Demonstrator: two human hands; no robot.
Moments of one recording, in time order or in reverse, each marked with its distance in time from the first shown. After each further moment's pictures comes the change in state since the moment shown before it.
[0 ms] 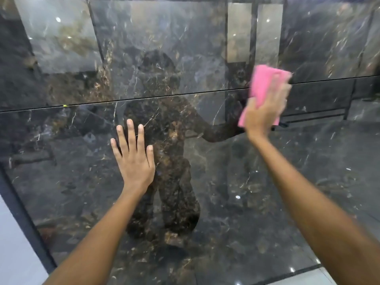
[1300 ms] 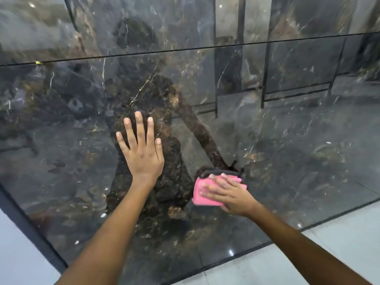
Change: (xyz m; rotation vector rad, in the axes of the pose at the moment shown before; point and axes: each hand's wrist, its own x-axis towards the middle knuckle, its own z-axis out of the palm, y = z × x) left_hand -0.059 0.001 0.023 -0.050 0.050 0.093; right_hand -0.243 0.158 -0.049 -0.407 -0.760 -1.302
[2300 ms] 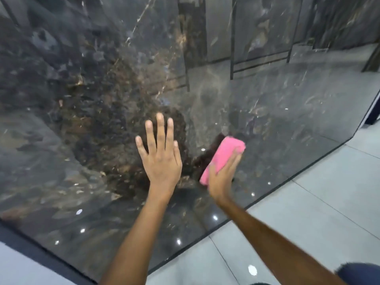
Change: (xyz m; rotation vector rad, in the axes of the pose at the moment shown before) left_hand -0.098 0.000 0.002 -0.207 -0.122 0.041; right_hand 0.055 -0.137 0.029 0.680 0.350 1.592
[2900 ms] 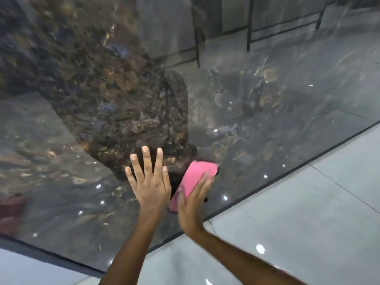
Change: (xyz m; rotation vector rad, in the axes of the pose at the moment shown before) left_hand -0.140 -0.002 0.032 0.059 -0.155 -0.077; right_hand -0.116 0.051 0.037 0.141 -0.204 0.037
